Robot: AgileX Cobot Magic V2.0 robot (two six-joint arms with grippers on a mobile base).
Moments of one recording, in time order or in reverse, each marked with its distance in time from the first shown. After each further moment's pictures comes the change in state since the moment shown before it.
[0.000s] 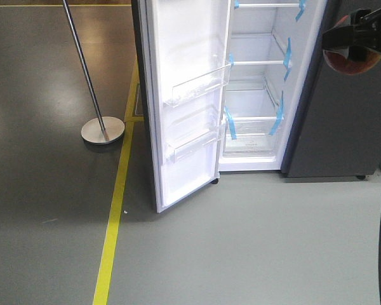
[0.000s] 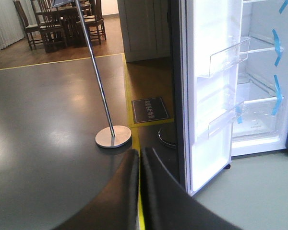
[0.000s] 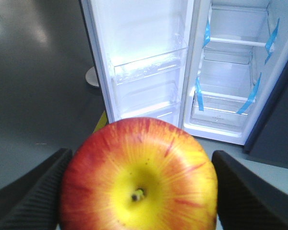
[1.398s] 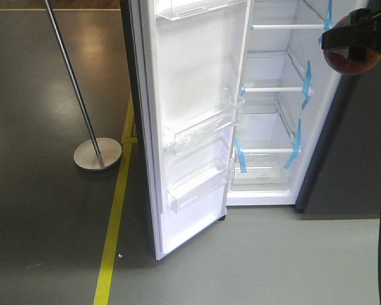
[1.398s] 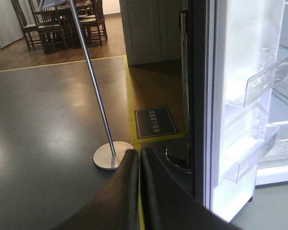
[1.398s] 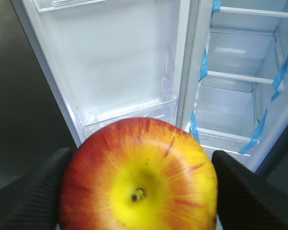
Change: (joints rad) left arm 0.000 0.000 0.000 0.000 0.000 0.000; right arm 0.000 0.000 0.000 0.000 0.000 0.000
